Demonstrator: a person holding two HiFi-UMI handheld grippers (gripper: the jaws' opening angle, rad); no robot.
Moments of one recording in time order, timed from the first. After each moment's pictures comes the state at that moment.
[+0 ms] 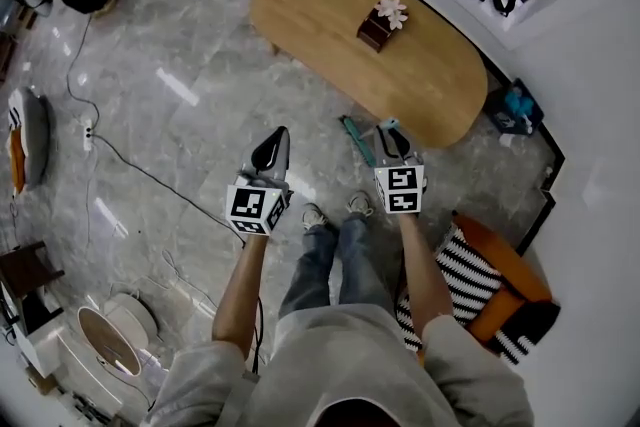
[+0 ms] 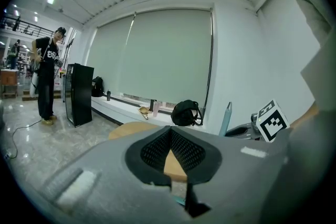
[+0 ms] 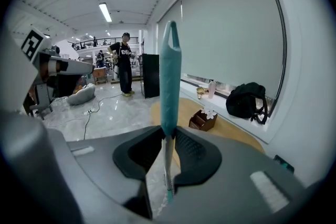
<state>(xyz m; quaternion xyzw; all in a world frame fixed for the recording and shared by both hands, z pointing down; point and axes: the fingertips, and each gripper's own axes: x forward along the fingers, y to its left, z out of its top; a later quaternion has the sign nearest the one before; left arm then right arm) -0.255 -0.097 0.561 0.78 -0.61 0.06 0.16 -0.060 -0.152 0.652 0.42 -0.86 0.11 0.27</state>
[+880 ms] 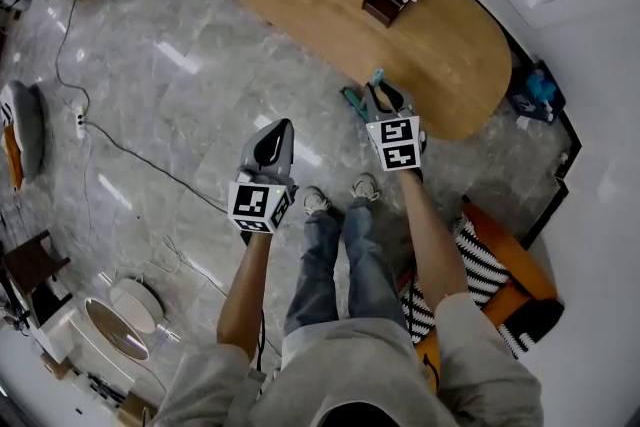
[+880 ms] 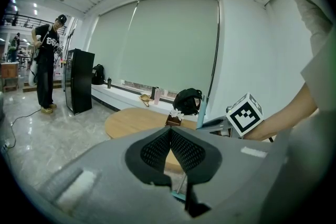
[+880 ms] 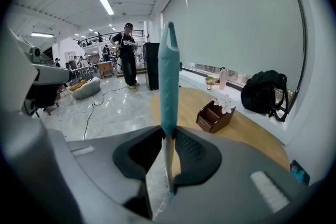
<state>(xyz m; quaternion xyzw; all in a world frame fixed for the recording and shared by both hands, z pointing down) -0.246 -0.134 0.659 0.76 -0.61 0.08 0.20 -0.108 -0.239 0.752 0.36 -0.87 0.14 0.30</state>
